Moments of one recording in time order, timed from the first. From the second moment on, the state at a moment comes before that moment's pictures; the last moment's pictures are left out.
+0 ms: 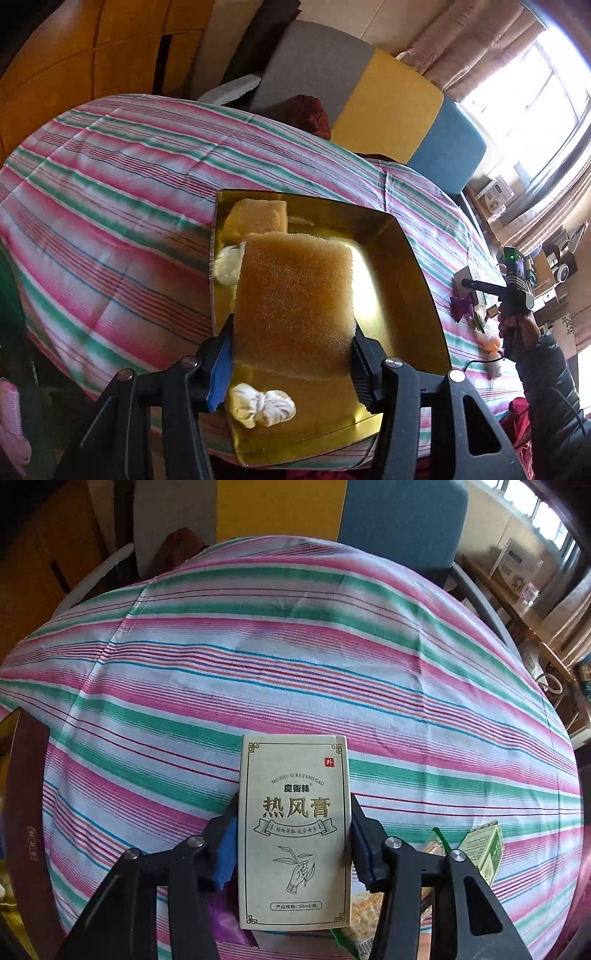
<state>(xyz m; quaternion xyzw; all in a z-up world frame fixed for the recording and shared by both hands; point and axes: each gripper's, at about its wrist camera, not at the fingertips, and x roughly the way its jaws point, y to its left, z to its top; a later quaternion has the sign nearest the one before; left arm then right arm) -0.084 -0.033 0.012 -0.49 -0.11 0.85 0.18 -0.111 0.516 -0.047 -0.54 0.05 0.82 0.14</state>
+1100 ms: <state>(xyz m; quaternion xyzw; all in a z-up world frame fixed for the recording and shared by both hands) -0.217 0.072 -0.071 -0.57 -0.05 0.82 0.11 0.039 0.418 0.046 -0.39 0.12 0.91 0.09</state>
